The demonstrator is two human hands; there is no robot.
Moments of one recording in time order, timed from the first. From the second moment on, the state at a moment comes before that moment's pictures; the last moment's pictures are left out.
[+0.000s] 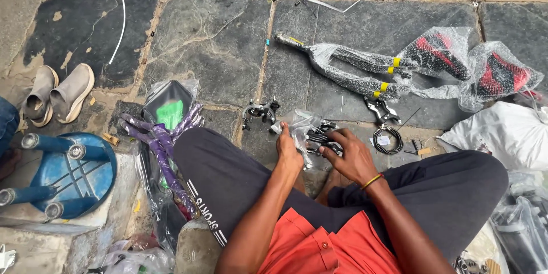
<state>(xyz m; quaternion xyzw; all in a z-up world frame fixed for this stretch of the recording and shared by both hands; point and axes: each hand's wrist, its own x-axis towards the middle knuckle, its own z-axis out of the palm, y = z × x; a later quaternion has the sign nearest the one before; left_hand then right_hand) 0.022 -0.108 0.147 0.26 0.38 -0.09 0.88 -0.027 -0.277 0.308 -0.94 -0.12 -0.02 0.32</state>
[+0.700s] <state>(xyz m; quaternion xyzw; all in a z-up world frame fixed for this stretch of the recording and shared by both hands) 0.052 -0.090 0.124 0.19 0.35 -0.09 0.91 0.017 -0.340 0.293 -0.94 -0.04 0.01 0.32</state>
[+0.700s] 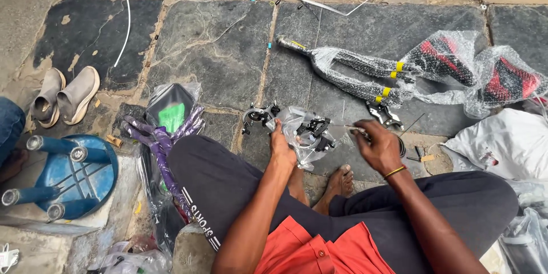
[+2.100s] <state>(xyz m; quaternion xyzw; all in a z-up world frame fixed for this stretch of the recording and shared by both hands) 0.076 -0.100 0.130 0.64 0.30 -0.08 0.70 0.021 -0.351 0.243 -0.85 0.04 0.20 0.49</state>
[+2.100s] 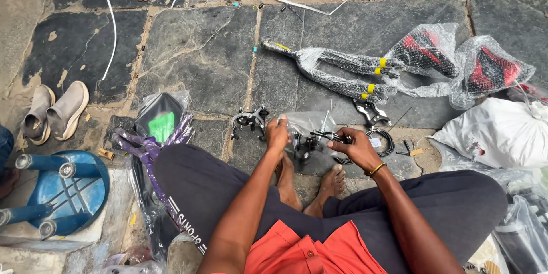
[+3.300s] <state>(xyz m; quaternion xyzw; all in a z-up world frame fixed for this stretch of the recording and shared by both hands) 0.007 -0.115 0.328 0.24 -0.06 -0.33 0.91 0.012 -0.401 0.185 -0.43 0.36 0.05 0.83</state>
